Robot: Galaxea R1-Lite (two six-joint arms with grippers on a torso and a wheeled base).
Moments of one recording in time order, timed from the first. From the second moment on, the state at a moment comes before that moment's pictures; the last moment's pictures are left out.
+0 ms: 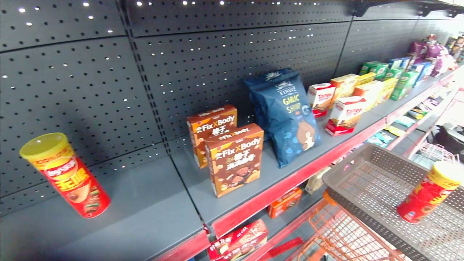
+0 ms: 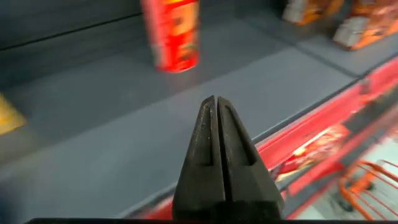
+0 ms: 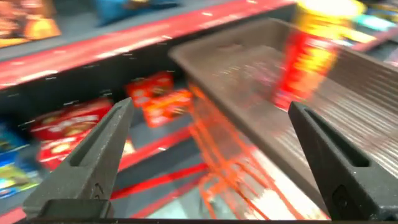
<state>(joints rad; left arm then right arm) 0.00 0.01 0.00 0.00 0.00 0.00 0.00 0.00 0.00 0.00 0.02 0.01</state>
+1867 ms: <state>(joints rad) 0.00 0.01 0.00 0.00 0.00 0.00 -0.10 0.88 -0.31 -0.36 -0.04 0.07</state>
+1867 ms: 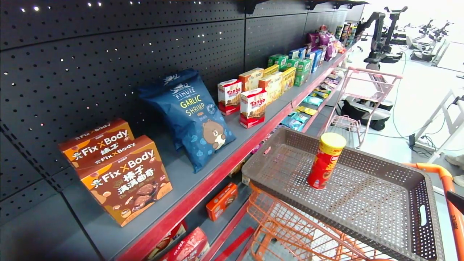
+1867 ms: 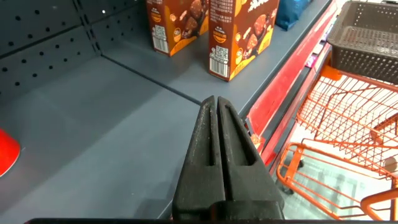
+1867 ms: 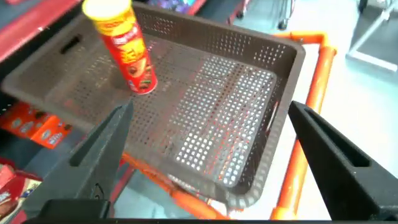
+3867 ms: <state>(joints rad) 0.00 0.01 0.00 0.00 0.00 0.00 0.01 1.77 -0.41 -1.12 0.25 -0.08</state>
